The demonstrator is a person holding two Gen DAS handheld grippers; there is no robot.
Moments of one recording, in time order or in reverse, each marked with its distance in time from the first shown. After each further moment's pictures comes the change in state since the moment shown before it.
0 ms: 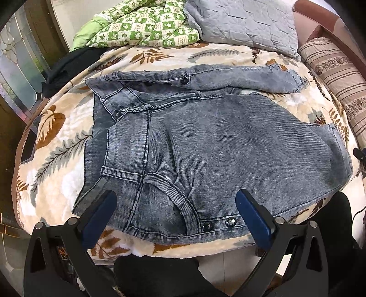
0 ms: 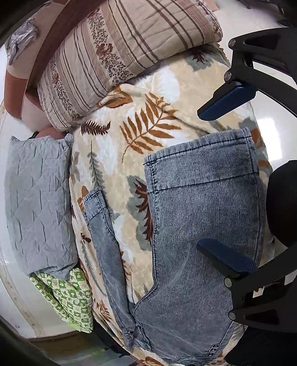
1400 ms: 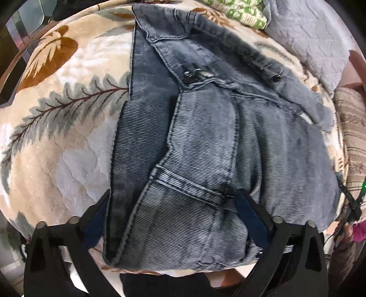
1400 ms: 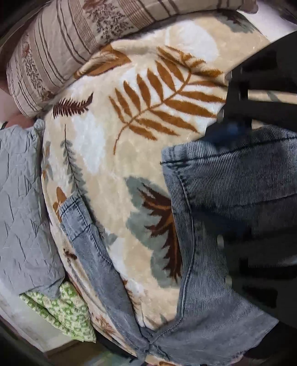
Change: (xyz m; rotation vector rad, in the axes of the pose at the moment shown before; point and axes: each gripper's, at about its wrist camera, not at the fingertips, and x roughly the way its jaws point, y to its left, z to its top) left arm 0.077 0.113 0.001 -0.329 0.244 -0.155; right arm 0.111 -0.024 0.047 0.049 0.152 0.145
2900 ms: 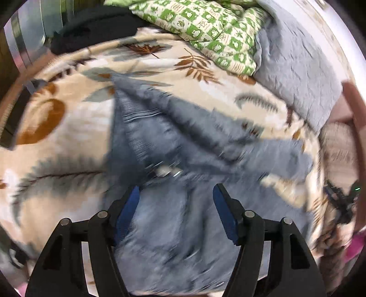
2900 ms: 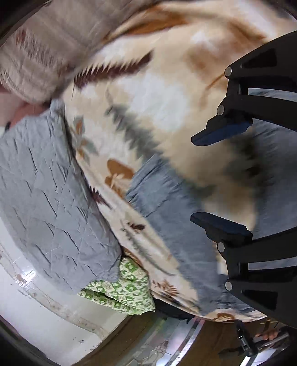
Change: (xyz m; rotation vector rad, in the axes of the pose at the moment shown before) left arm -0.052 -0.021 0.087 -0.105 -0.123 -0.103; right arm 0.017 0.003 0.119 0.186 -0.060 0.277
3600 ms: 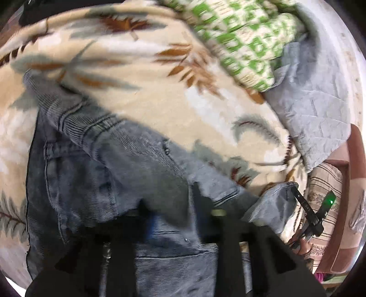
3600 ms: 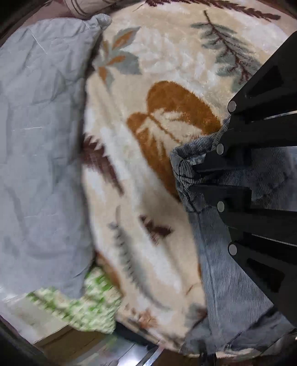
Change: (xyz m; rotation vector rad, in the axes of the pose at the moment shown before) left arm 0.087 -0.028 0.076 -0.176 0.081 -0.119; right arm 0.152 0.079 0.071 -0.347 0.084 -0.061
